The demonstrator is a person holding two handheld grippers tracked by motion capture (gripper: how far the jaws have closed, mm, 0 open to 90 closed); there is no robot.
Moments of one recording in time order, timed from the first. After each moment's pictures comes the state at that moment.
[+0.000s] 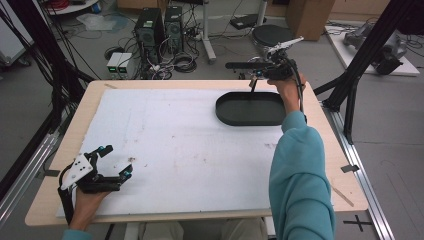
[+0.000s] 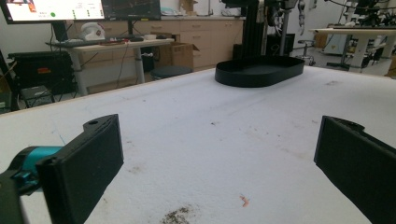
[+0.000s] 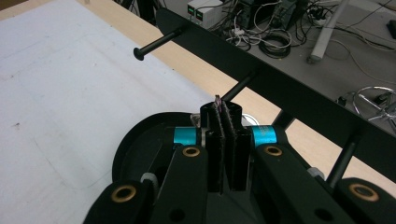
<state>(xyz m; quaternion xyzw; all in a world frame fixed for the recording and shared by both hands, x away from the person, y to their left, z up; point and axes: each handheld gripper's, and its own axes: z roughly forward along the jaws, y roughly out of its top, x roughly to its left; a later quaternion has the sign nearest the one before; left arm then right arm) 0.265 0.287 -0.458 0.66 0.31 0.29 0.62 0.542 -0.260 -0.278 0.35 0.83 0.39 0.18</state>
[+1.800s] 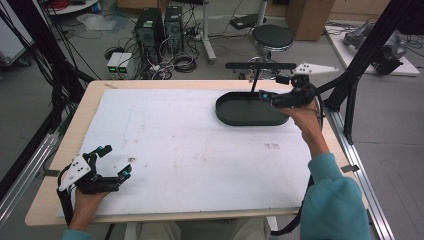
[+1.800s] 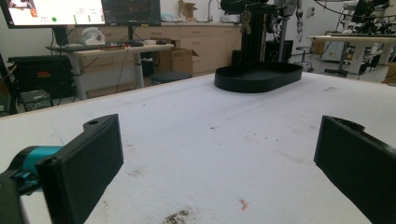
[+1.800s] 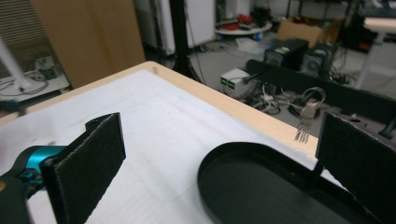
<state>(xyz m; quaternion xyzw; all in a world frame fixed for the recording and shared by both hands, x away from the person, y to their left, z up) 0.263 0.290 -0.459 0.65 0.31 0.29 0.63 0.422 -0.283 -0.278 0.30 0.75 0.55 0.18</state>
